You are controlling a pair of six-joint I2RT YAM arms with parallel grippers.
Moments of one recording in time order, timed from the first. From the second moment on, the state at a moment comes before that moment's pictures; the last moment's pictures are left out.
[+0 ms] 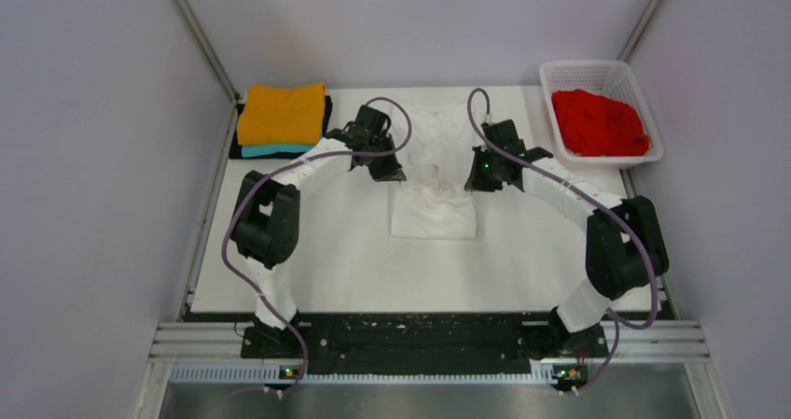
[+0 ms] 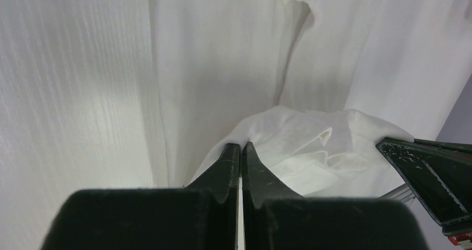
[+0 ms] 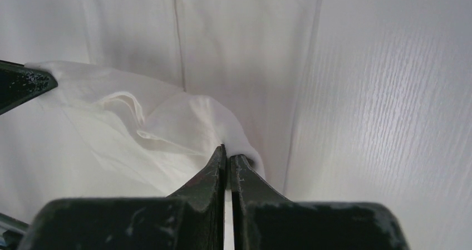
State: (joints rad) left arm -0.46 1.89 1.43 -0.49 0.23 -0.73; right arm 0.40 1.58 1.11 -0.44 -0.08 0.49
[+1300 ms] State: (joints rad) left arm -0.38 1.88 1.41 -0.49 0.21 -0.69; right arm 0.29 1.65 1.12 -0.28 -0.07 0.51
